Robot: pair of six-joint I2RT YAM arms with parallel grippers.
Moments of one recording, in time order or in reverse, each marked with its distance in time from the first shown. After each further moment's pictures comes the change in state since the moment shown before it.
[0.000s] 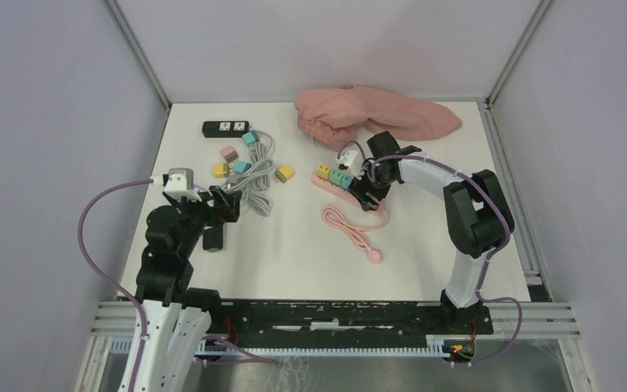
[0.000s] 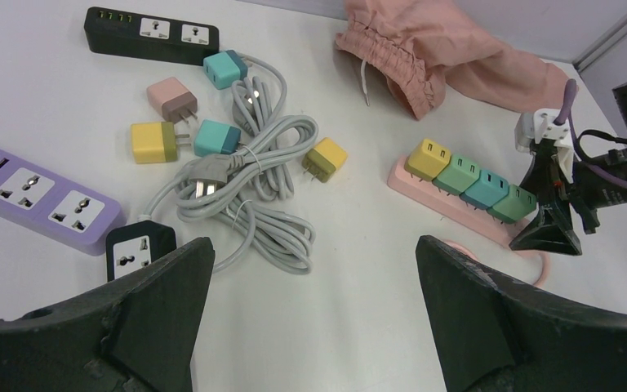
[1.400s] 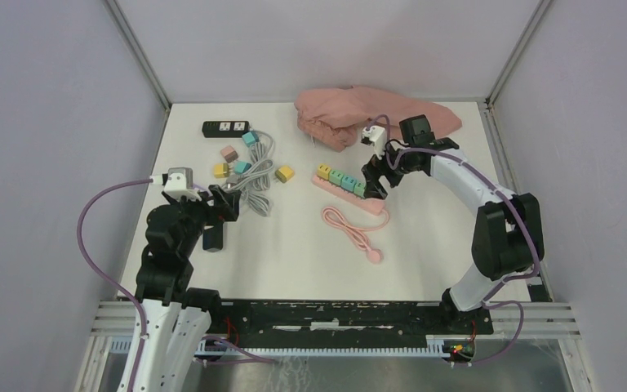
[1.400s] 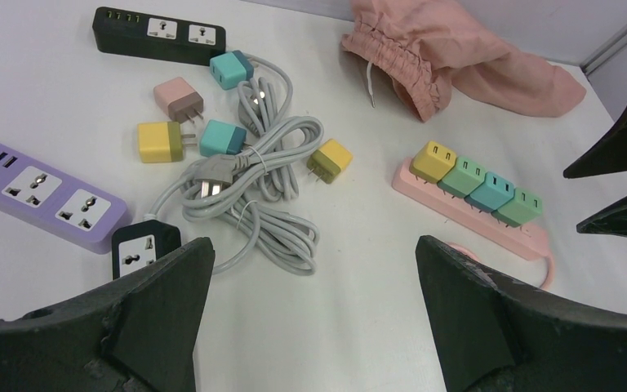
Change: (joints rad) left arm -0.004 0.006 0.005 -0.003 -0.019 0.000; right arm -0.135 -0.207 0.005 -0.048 -0.301 0.092
